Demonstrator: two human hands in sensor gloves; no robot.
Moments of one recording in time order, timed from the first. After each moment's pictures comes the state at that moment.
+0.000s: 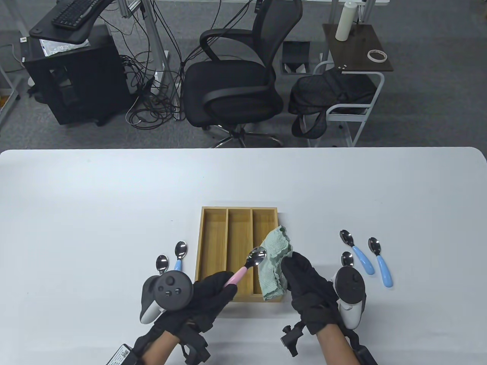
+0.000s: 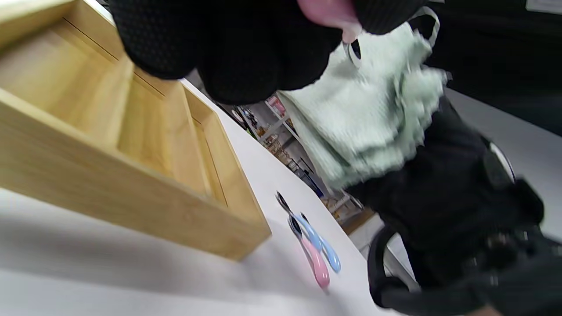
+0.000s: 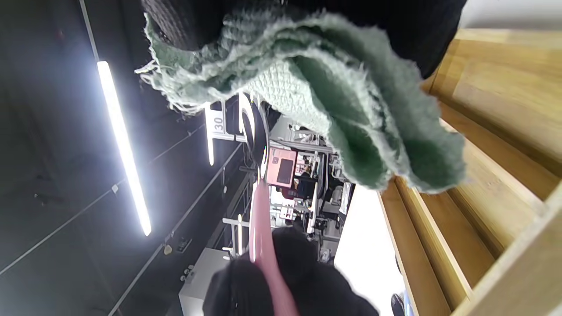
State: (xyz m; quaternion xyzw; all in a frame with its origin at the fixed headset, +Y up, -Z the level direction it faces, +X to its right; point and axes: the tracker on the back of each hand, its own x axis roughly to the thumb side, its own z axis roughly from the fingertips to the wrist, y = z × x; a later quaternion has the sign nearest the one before) left_hand -0.139 -0.697 -0.238 -0.10 -0.26 0.41 0.87; right_hand 0.137 -0.719 -0.260 0.09 0.05 0.73 0.67
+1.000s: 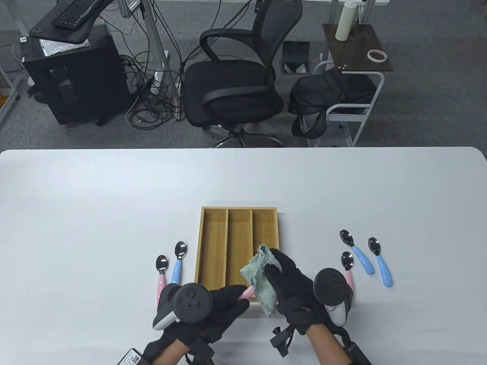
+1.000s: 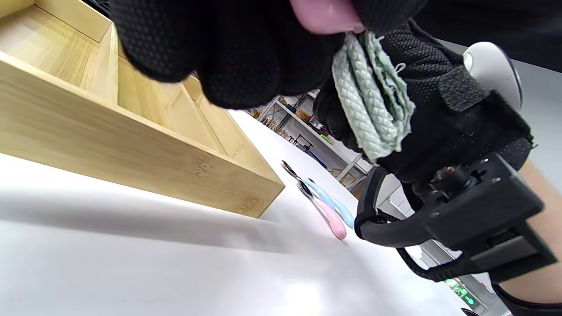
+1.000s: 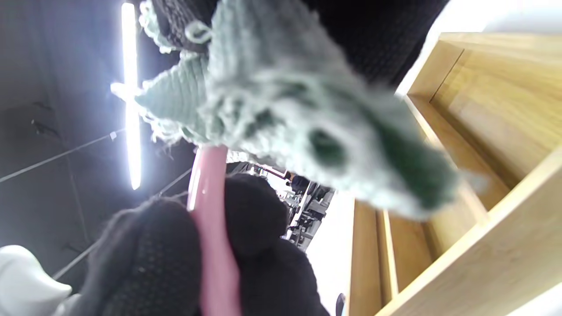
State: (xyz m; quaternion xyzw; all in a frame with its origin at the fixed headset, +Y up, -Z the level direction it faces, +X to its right) left_hand -0.124 -0.707 -0.229 -0.10 -0.29 0.34 0.89; right_hand 0.115 -0.723 -0.262 0.13 0.00 0.81 0.57
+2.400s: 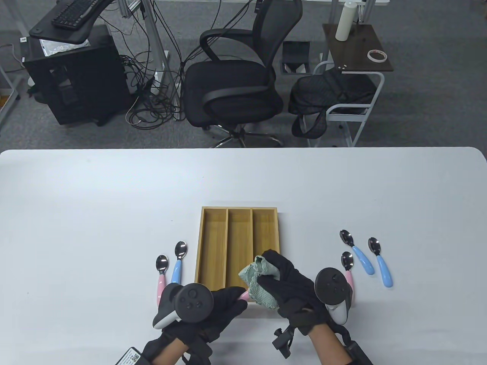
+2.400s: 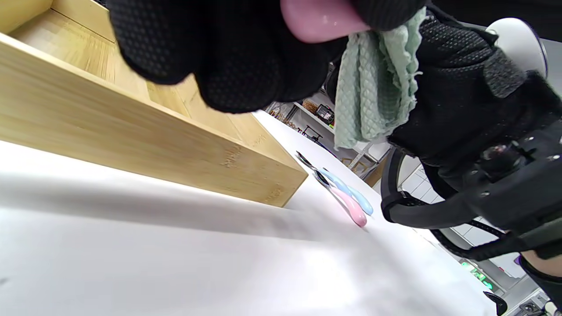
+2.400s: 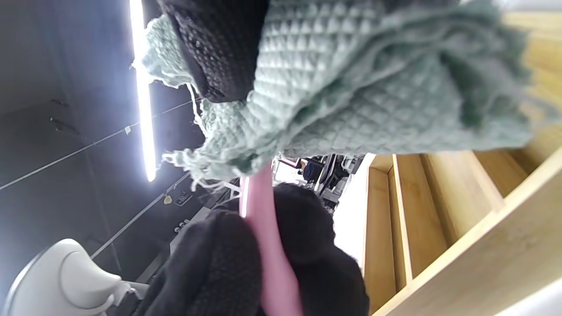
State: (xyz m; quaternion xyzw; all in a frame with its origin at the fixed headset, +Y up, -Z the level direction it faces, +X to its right) left_hand -0.126 -0.714 -0.231 -0.11 -0.29 0.31 0.90; right_hand 0.116 -0.723 -0.262 0.16 0.01 0.79 0.59
